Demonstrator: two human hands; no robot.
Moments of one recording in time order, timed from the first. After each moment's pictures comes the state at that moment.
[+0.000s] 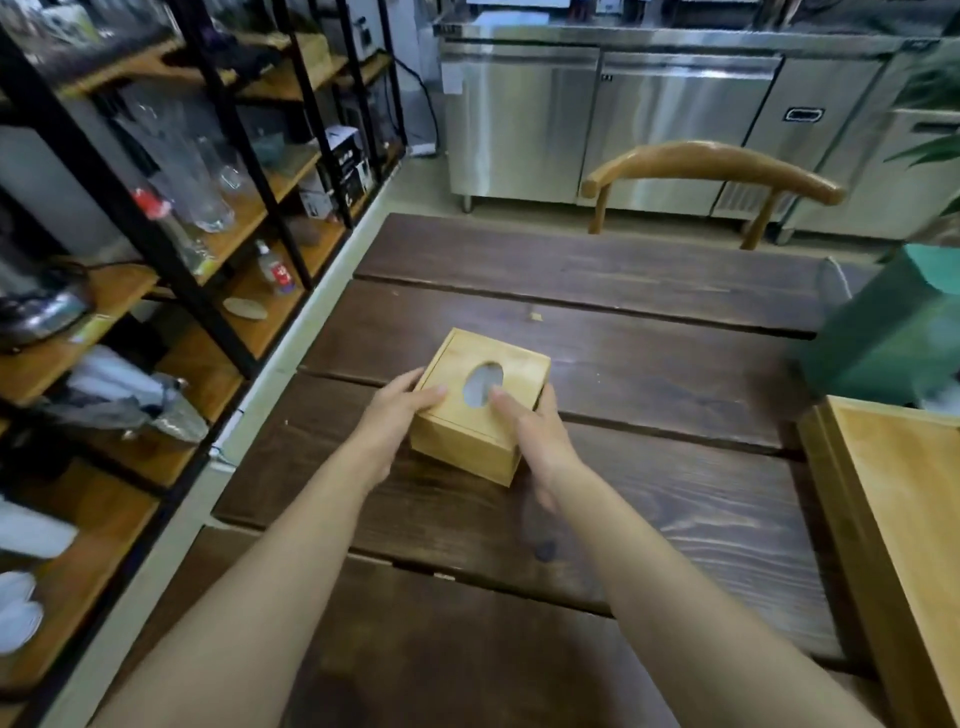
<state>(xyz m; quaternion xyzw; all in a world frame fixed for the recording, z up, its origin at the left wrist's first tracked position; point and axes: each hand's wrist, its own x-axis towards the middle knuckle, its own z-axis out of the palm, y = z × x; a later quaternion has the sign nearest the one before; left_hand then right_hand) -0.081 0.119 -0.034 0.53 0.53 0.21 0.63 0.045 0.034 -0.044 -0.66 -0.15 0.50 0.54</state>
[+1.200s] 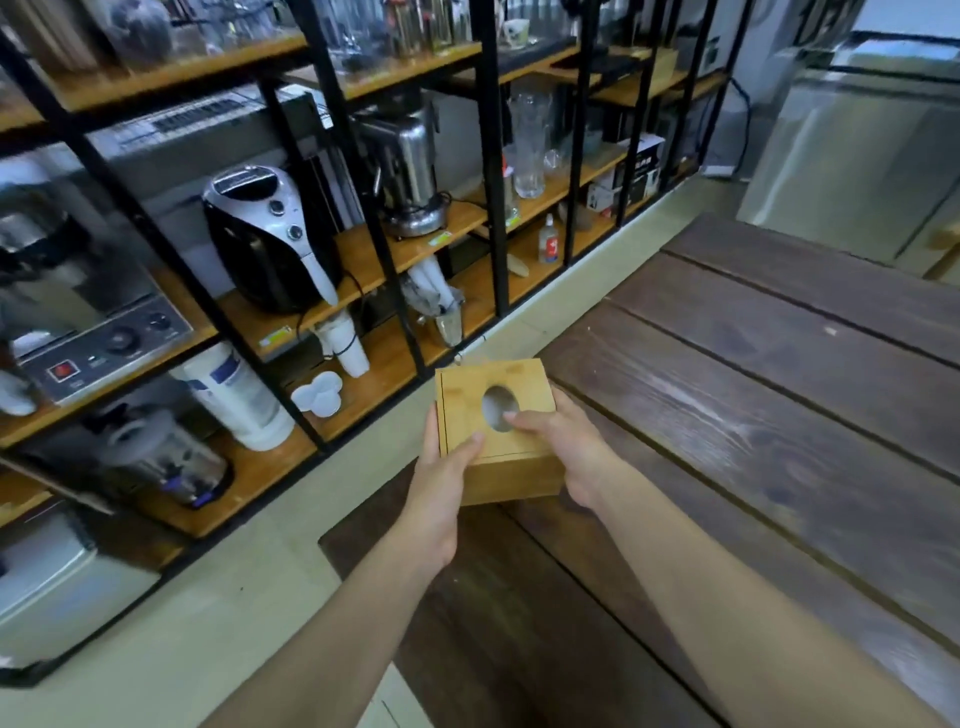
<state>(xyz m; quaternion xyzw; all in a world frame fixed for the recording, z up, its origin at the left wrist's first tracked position) -0.328 -0.120 0.008 0.32 0.59 0.49 0.55 -0.196 -0.059 0.005 -0.52 -0.39 0.67 0.35</state>
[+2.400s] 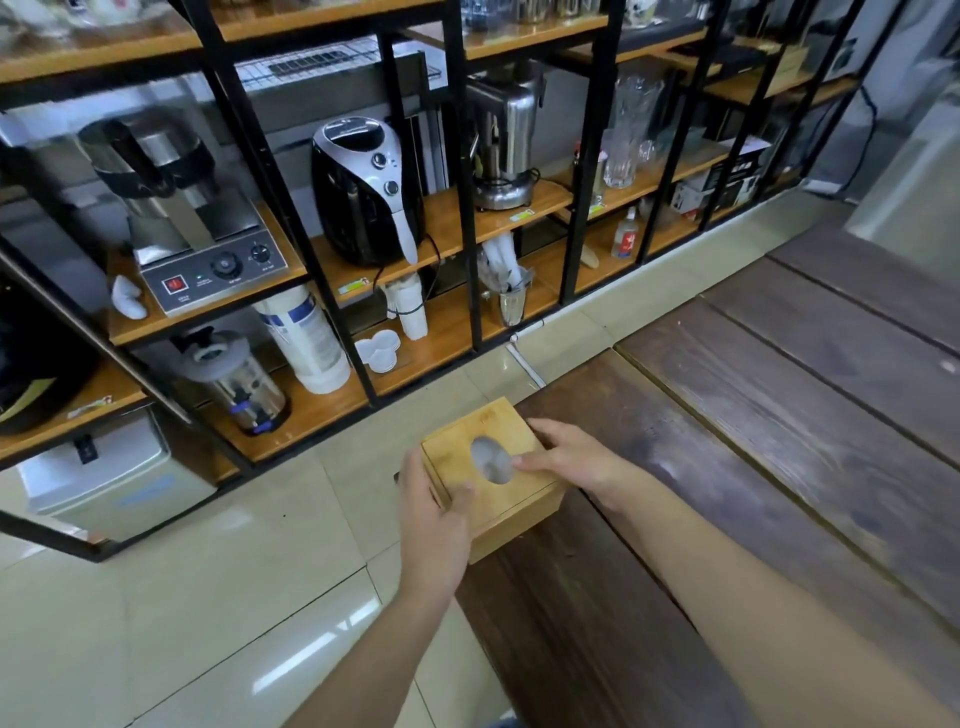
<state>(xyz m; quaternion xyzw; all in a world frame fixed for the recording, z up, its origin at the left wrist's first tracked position) -0.381 -0.212 -0.019 0.31 0.74 0.49 0.35 -0.256 -0.087 -0.020 -0.48 -0.63 0.60 0.06</state>
